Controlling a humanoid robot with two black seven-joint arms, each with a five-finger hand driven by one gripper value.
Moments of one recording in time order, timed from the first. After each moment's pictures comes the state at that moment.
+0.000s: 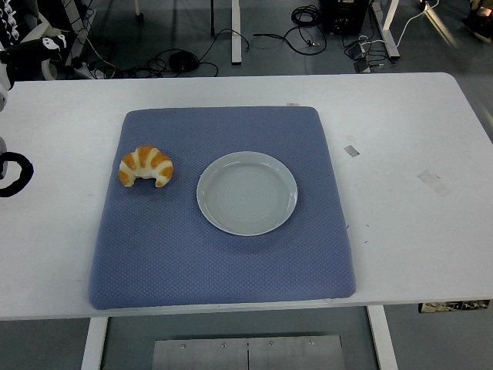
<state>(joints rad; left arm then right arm) -0.78 0.66 -0.73 -1.29 0.59 0.58 -0.10 -0.07 0.00 0.06 0.15 -0.11 -0.06 0.21</state>
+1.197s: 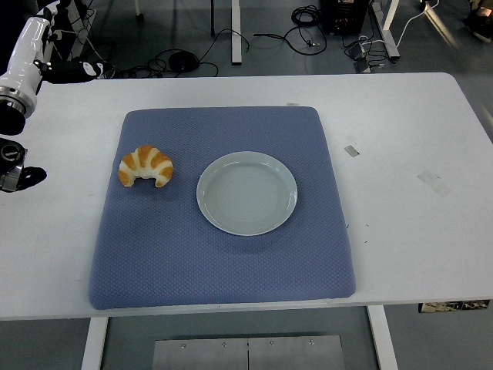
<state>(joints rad) -0.83 0.67 -0.62 -1.43 1.06 0.59 0.27 -0.07 0.00 0.06 0.15 -0.11 -0.06 0.21</state>
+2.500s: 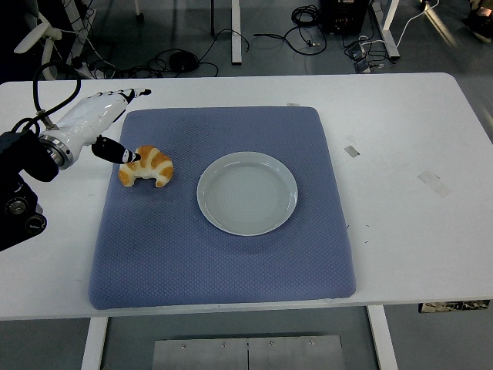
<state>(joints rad) -0.95 0.75 -0.24 -1.53 1.44 0.33 0.36 -0.07 0.00 0.06 0.15 -0.11 -0.06 0.21</state>
